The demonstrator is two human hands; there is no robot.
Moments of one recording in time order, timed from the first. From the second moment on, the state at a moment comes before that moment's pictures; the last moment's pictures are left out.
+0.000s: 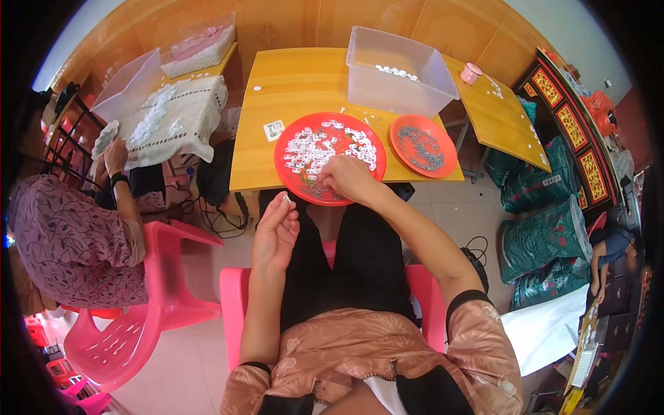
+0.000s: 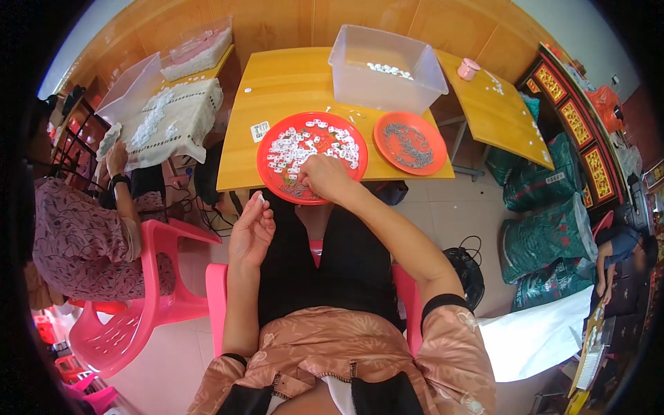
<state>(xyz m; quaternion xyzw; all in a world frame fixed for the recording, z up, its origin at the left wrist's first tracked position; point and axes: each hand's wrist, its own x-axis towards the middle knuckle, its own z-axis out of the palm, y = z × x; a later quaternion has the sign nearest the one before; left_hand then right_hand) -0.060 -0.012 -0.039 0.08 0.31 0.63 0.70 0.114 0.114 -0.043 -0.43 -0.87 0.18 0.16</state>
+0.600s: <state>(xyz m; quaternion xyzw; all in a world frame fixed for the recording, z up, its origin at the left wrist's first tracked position) -0.052 -0.016 -0.034 0.13 0.37 0.66 0.65 0.111 0.073 -0.005 -0.42 -0.78 0.35 0.30</state>
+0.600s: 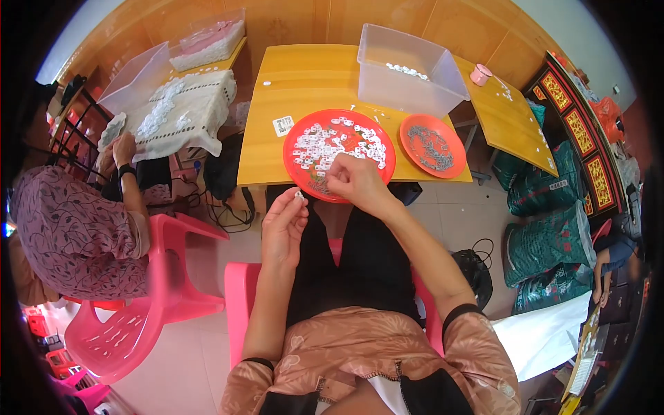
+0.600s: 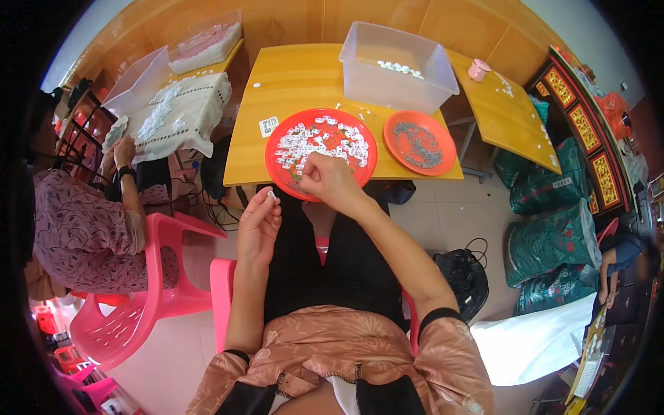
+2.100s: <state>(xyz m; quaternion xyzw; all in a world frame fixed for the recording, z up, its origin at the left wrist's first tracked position) -0.034 -0.029 -0.012 0.39 0.46 0.67 0.42 0.103 0.014 0.017 -0.33 -0.70 0.44 0.45</state>
